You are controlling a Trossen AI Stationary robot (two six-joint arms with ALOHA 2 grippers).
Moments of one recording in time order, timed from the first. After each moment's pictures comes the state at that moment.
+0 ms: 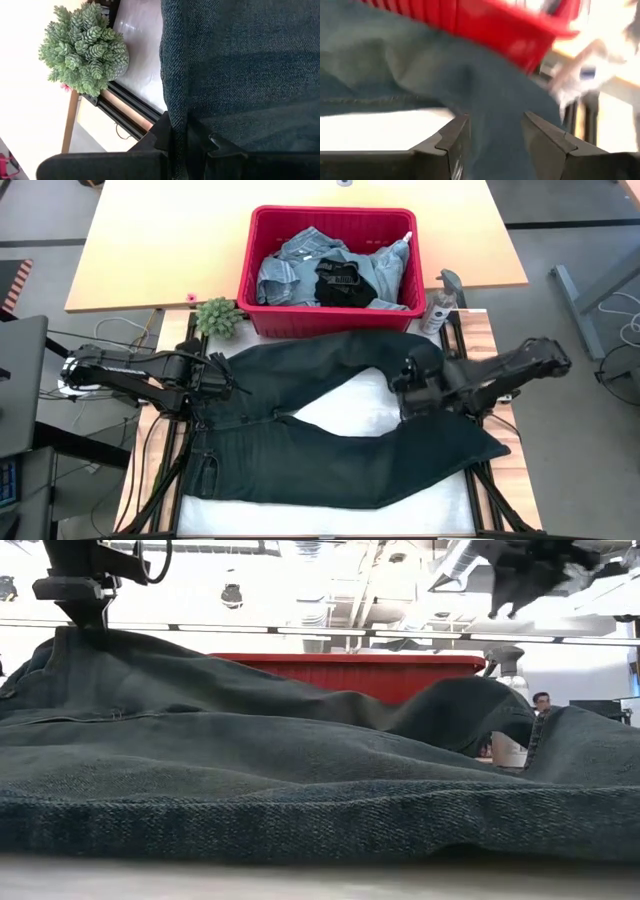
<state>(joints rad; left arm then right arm) -0.08 1.05 1.00 -1.57 -0.60 -0.52 0.25 1.29 1.25 -1.51 0.93 1.31</state>
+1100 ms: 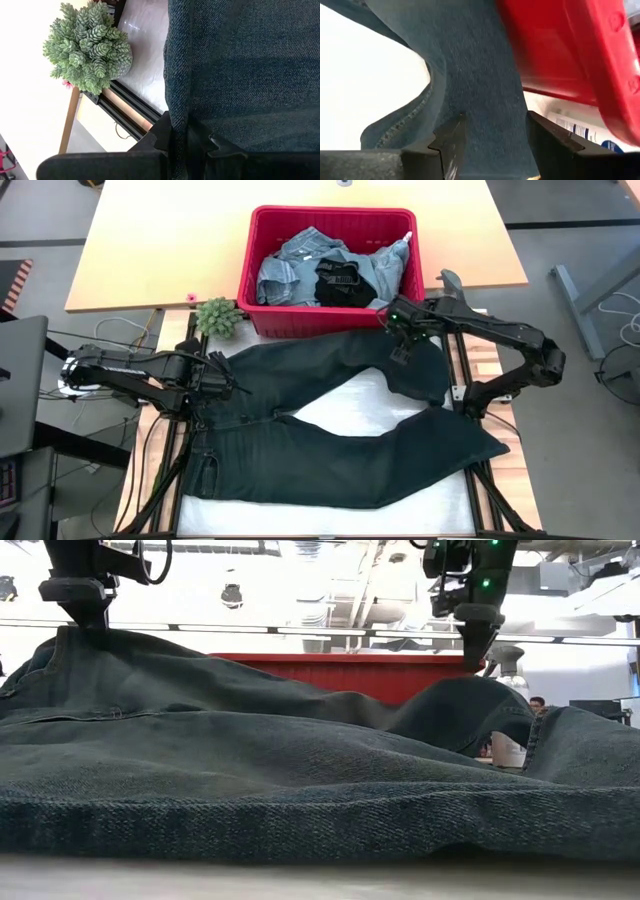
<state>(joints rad) -0.08 1.05 1.00 -1.57 -0.61 -0.57 -0.47 1.34 1.27 -1.17 0.28 -0.01</state>
